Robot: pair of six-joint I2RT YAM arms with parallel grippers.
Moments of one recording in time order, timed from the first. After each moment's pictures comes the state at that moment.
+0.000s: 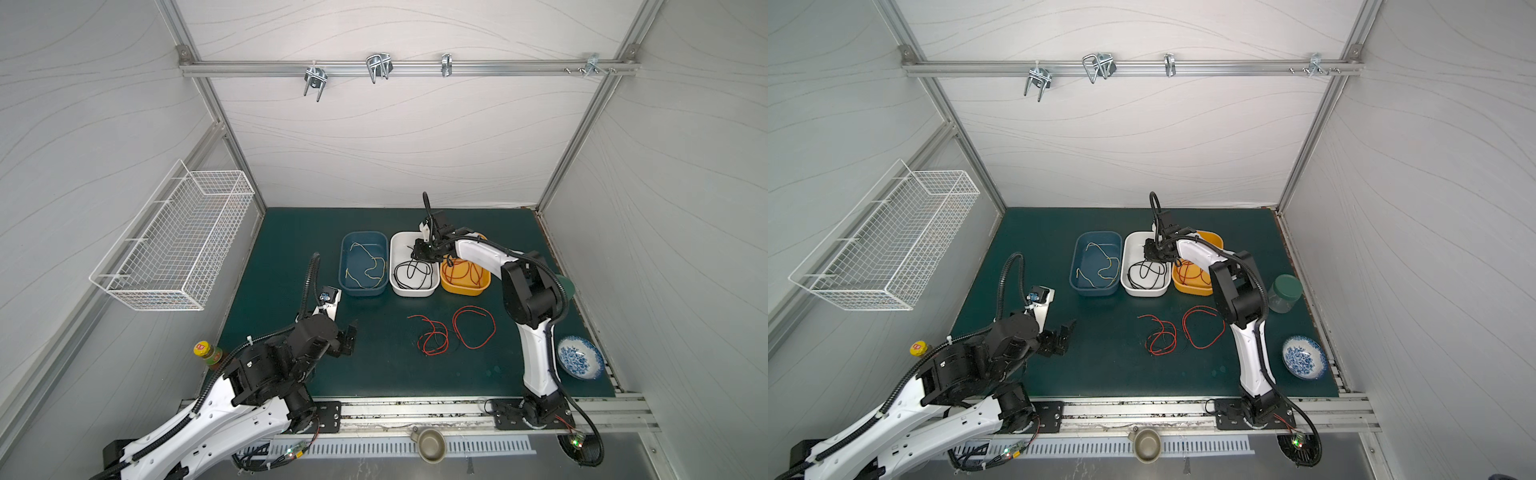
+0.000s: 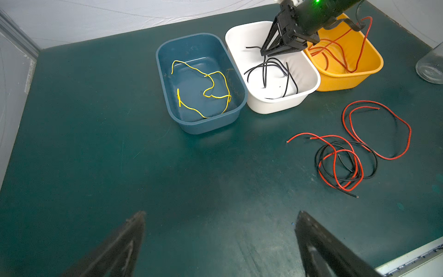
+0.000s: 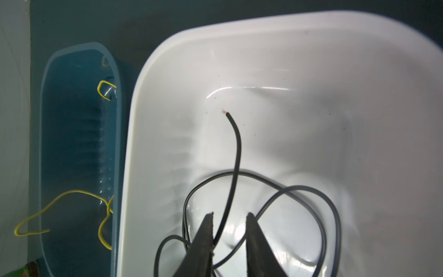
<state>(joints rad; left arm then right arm) -0.92 0.55 0.77 -0.96 -0.50 -0.42 0.53 2.13 1.66 -0.48 -0.26 0.49</state>
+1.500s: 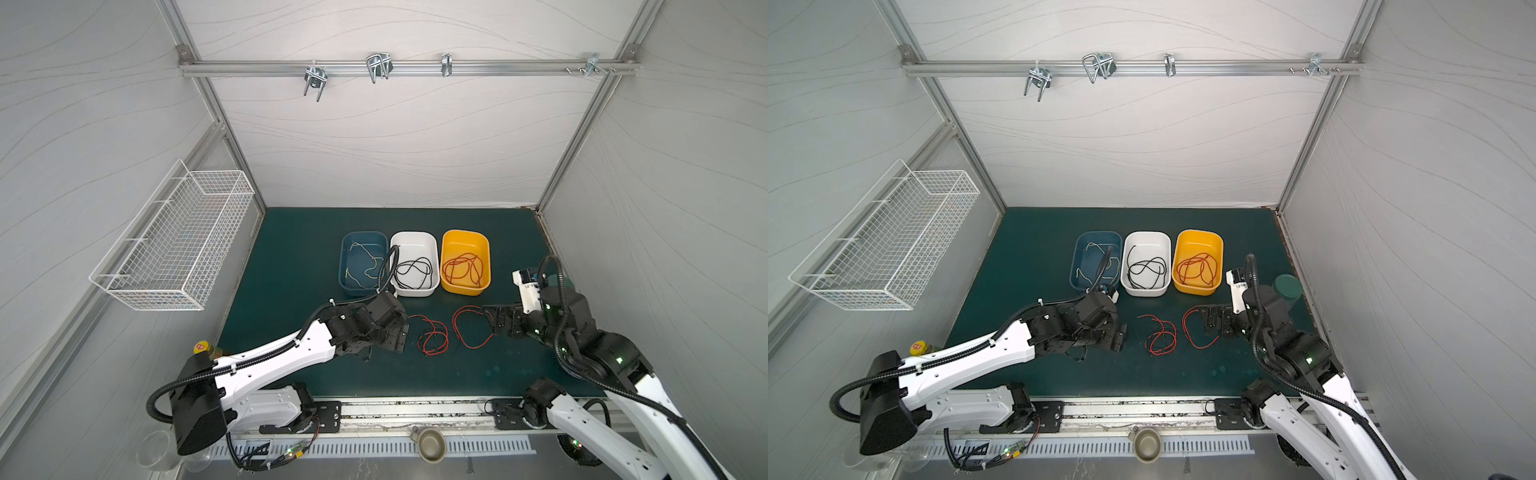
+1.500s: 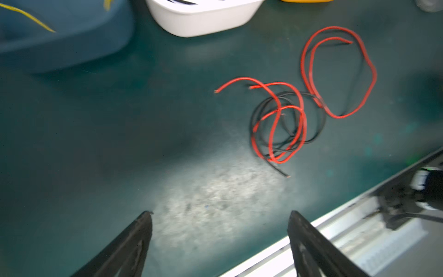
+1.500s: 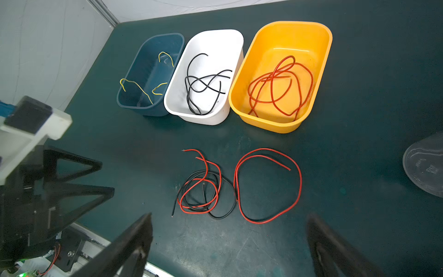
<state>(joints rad) -0.99 1.20 0.87 -0.72 -0.10 -0.70 0.60 0.59 0.89 -0.95 0.03 0.36</state>
